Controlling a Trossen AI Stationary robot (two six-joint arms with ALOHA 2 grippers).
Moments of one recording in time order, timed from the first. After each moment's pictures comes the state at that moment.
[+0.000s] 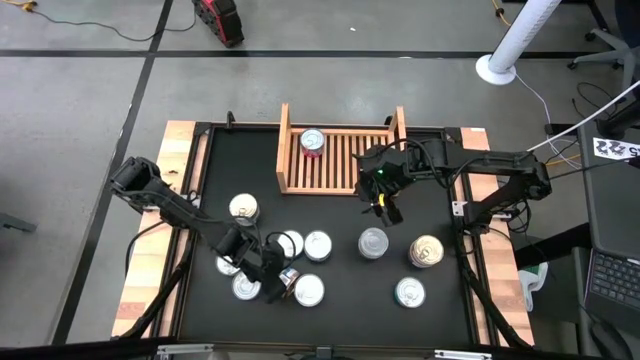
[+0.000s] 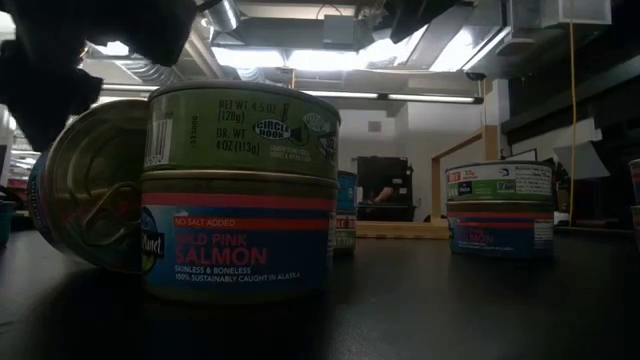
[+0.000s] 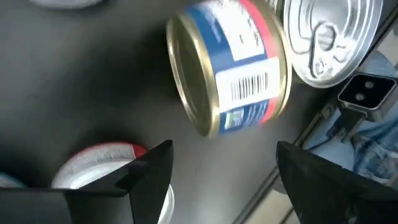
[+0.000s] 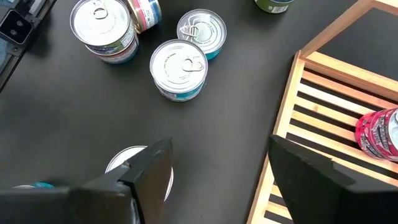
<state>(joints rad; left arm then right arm) -0.50 1.57 1.01 -0.53 0.09 -1.28 -0.03 1.51 1.58 -1.06 -0.17 -0.37</state>
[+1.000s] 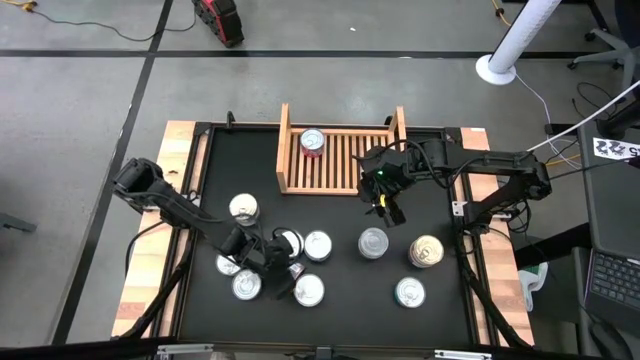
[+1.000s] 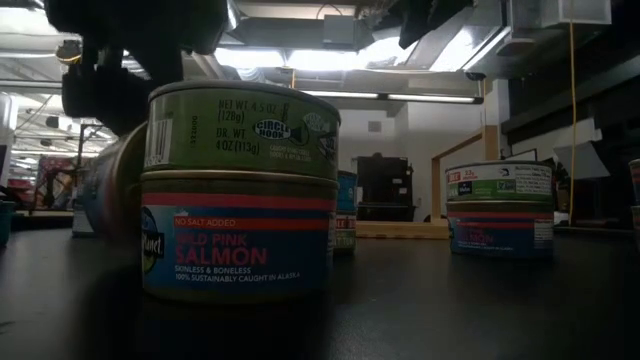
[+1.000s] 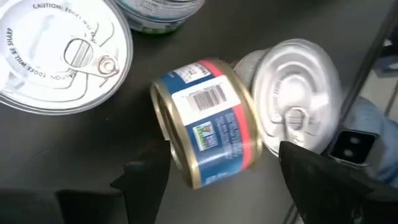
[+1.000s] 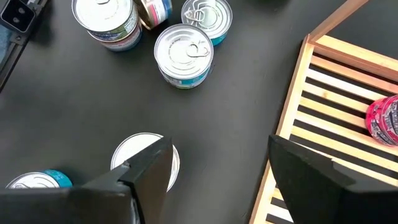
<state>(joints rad) -0.48 1.60 1.02 -0.43 -0.11 -1.20 -0.03 1.51 1.58 -1.10 -0.17 -0.36</state>
